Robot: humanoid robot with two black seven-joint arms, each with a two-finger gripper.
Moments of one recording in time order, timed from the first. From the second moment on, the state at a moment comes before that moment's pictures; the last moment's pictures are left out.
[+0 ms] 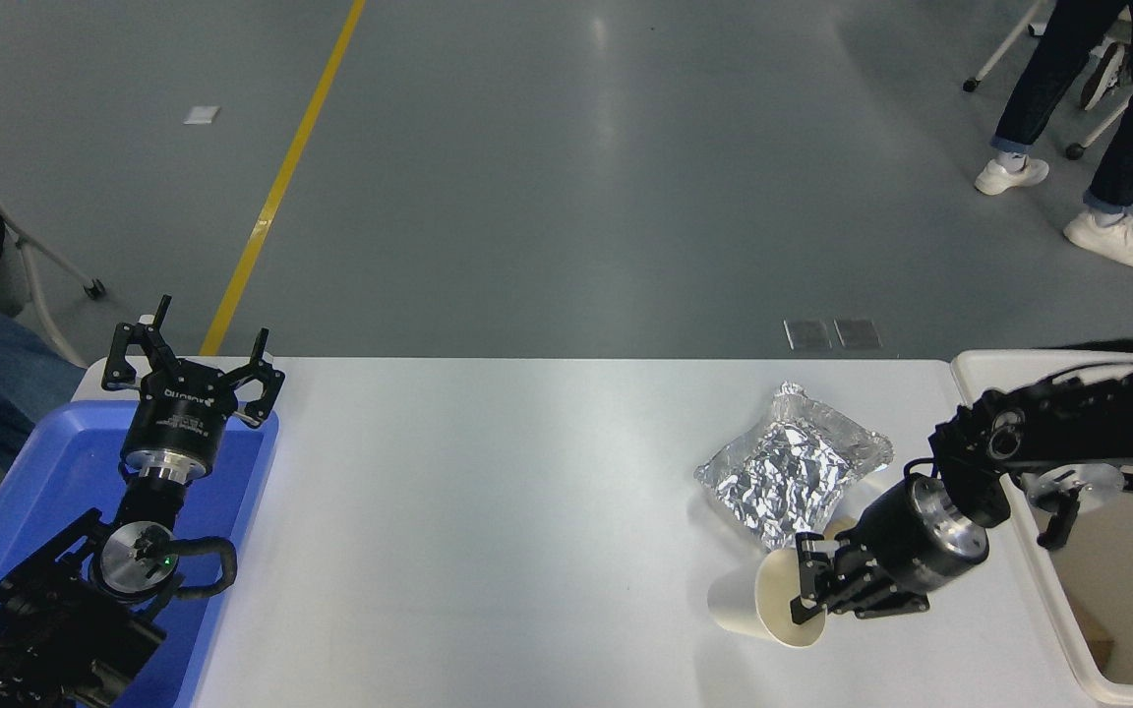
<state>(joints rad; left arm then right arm) -0.52 0.24 -1.00 -0.46 -0.12 -0.69 -0.39 1.77 -0.60 -0.97 1.49 -0.25 0.57 -0.07</state>
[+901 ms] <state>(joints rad) -0.52 0.24 -1.00 -0.46 -0.12 -0.69 -0.39 2.58 -0.45 -1.34 1.62 -0.11 0.78 -0.08</state>
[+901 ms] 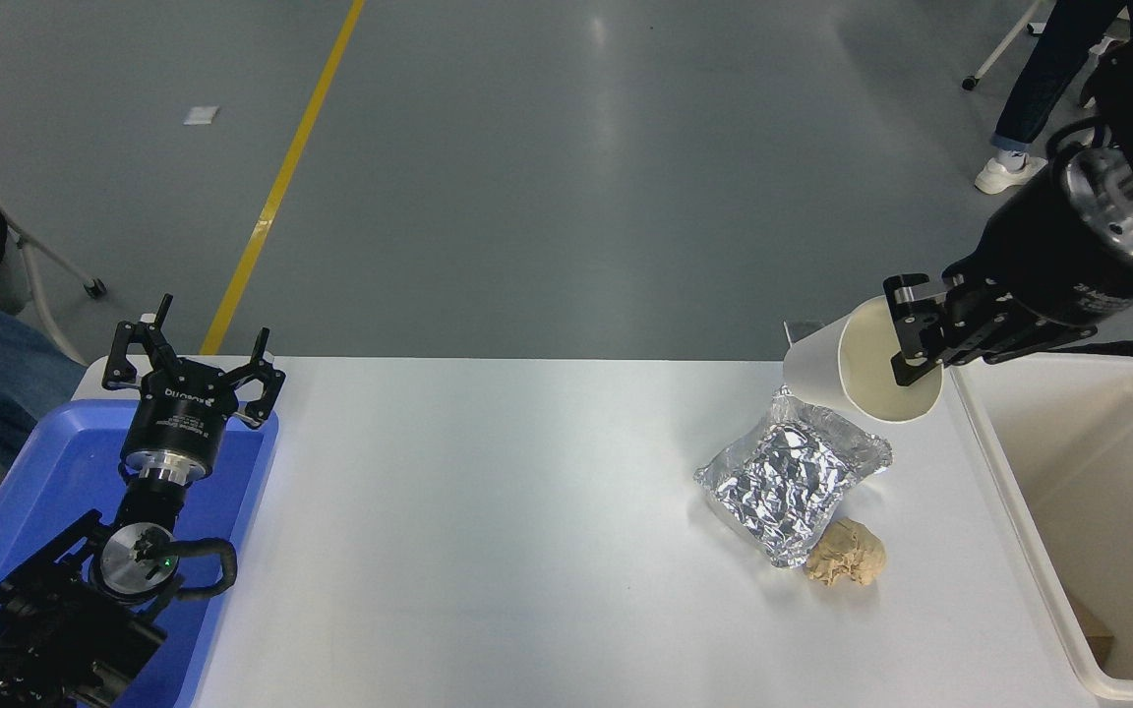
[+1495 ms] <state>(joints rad) -0.52 0.24 -1.00 -0.46 -0.12 -0.69 -0.39 2.17 -0.89 -1.25 1.24 -0.65 0.77 -0.05</state>
